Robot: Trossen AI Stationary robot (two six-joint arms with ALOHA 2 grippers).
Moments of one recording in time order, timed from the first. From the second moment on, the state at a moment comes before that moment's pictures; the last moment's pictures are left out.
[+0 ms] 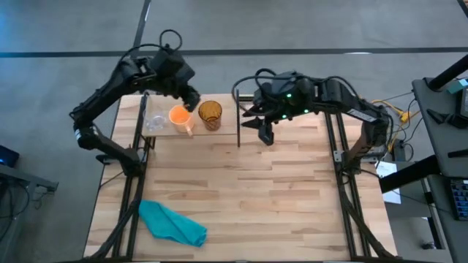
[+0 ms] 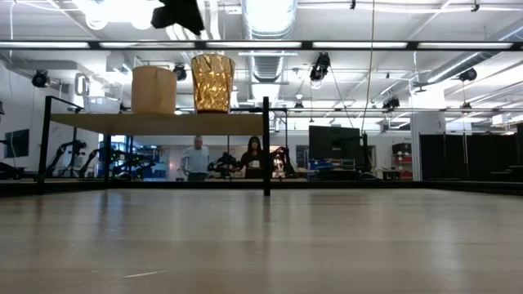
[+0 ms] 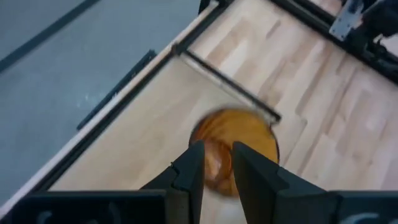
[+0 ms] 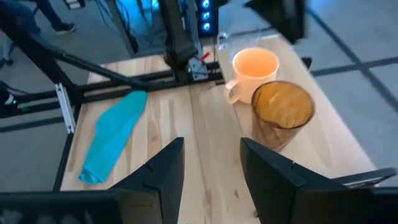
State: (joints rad) left arm 0.52 1.43 1.87 -1.24 0.02 -0.18; right arm -0.07 1.71 2.20 -1.07 -0.05 0.11
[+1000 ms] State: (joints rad) left arm 0.52 1.38 1.83 -1.57 -0.07 -0.19; right arm -0.07 1.44 2.20 -1.27 0.18 0.21
